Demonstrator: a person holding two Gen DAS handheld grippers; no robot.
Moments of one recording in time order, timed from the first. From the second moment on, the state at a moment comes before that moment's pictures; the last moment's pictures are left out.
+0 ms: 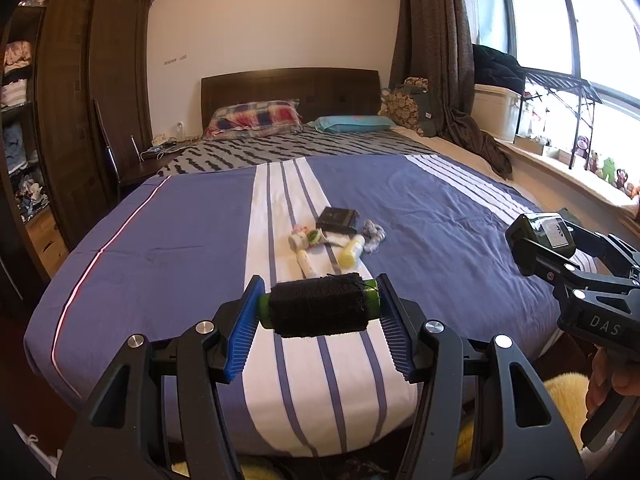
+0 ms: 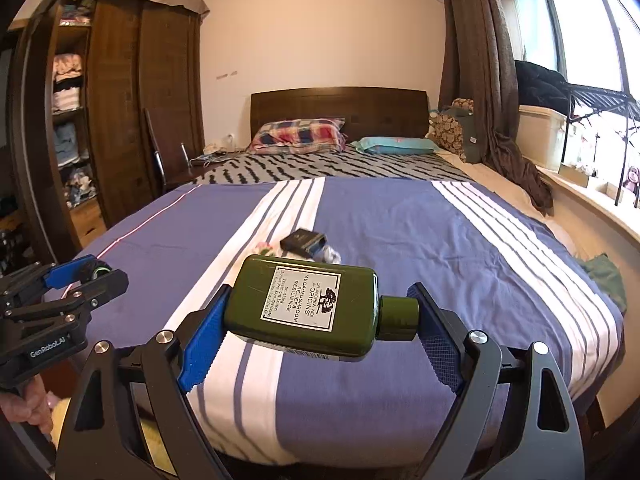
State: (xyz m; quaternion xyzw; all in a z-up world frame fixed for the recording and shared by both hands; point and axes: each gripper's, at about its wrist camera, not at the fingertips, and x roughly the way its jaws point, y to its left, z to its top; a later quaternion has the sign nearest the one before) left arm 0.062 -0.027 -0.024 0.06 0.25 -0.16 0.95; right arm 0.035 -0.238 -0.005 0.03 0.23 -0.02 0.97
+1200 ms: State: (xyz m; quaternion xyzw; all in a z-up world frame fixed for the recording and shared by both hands) left arm 0.052 -0.033 -0.298 0.07 0.56 -0.16 0.81; right arm 0.014 -0.207 -0.251 0.06 0.51 0.01 0.86
